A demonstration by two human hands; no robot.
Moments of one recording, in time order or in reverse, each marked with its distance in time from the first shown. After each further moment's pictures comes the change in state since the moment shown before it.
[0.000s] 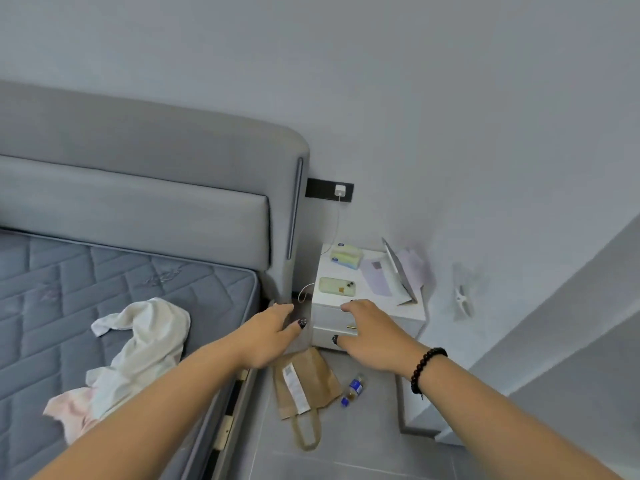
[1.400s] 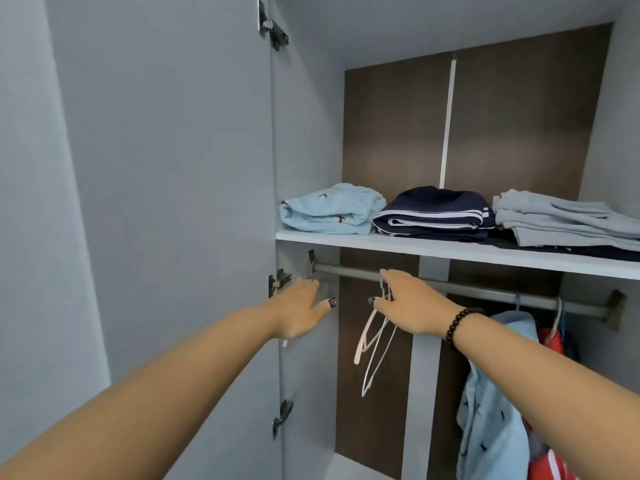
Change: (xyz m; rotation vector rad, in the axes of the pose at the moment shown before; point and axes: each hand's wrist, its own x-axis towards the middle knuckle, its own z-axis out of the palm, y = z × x) left_hand 0.057 0.749 0.209 0.483 -0.237 1.319; right_hand -0.490 0.343 -0.353 -0.242 0.964 1.019
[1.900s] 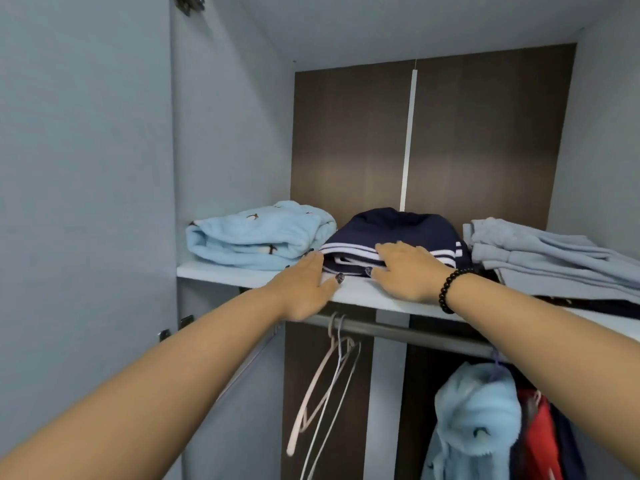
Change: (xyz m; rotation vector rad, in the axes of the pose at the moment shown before) left_hand 0.213 0.065 -0.010 -0.117 0.180 0.260; right_hand 0.143 0.126 -0.076 -0.373 0.052 0.107
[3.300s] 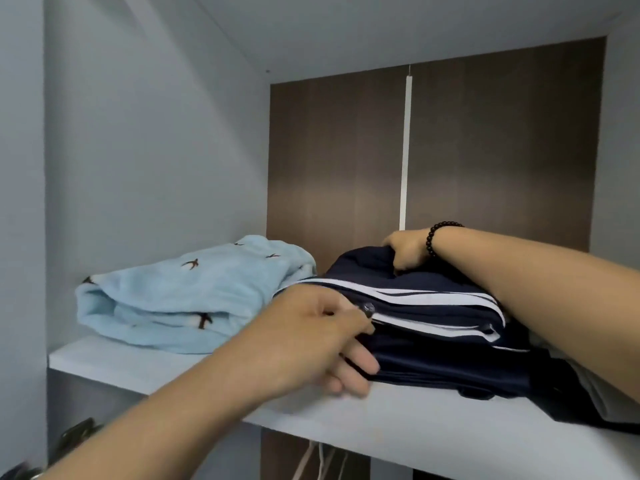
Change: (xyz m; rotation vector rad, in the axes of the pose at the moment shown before) left_hand 0.053 0.063 -0.018 -0.841 -0.054 -0.154; right_hand 0.212 0.111 -0.025 -0.002 -0.176 0.071
